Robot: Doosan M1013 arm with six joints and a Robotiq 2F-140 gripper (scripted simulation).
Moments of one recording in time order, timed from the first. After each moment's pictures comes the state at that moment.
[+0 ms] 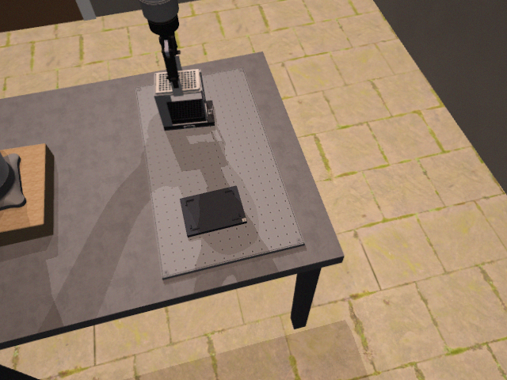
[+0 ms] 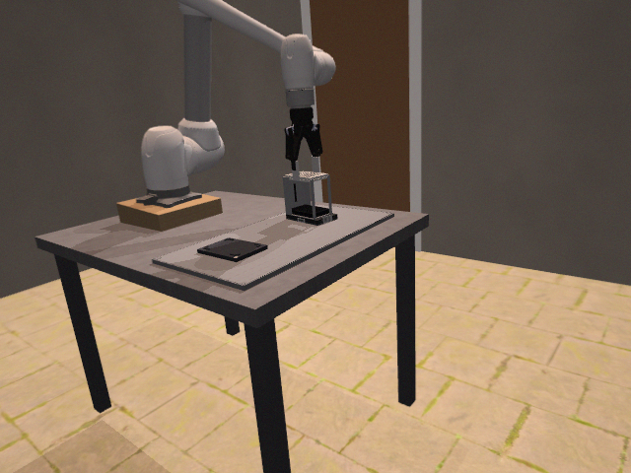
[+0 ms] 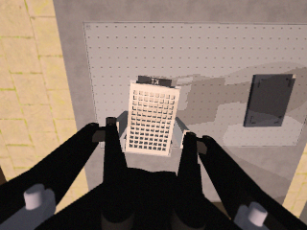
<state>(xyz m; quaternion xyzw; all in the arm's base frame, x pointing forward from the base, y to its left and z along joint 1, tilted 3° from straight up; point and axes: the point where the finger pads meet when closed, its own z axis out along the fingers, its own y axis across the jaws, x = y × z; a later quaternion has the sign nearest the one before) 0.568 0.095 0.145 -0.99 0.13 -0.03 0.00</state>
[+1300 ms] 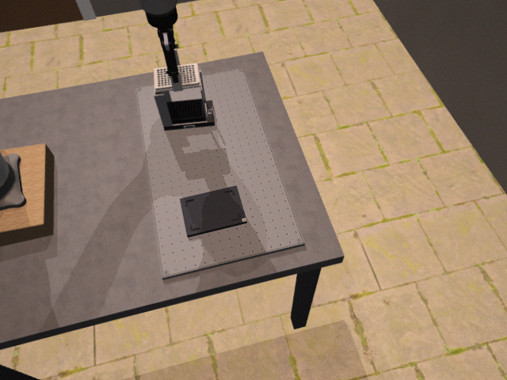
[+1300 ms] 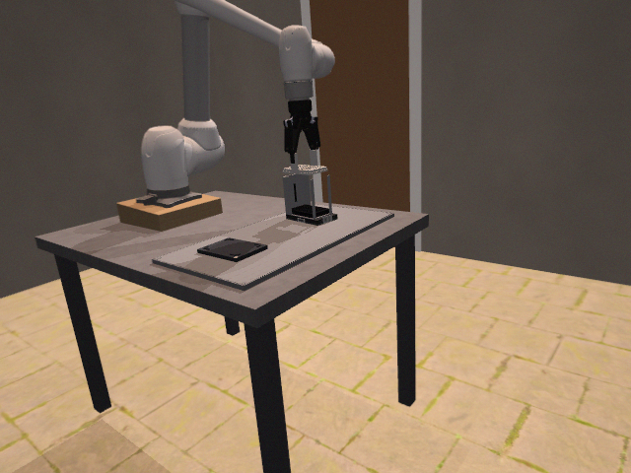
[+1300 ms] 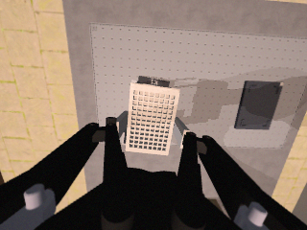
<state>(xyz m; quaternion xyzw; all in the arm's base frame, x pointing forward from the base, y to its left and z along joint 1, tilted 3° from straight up) 0.566 0.090 0.168 -0.99 0.11 -0.03 0.00</state>
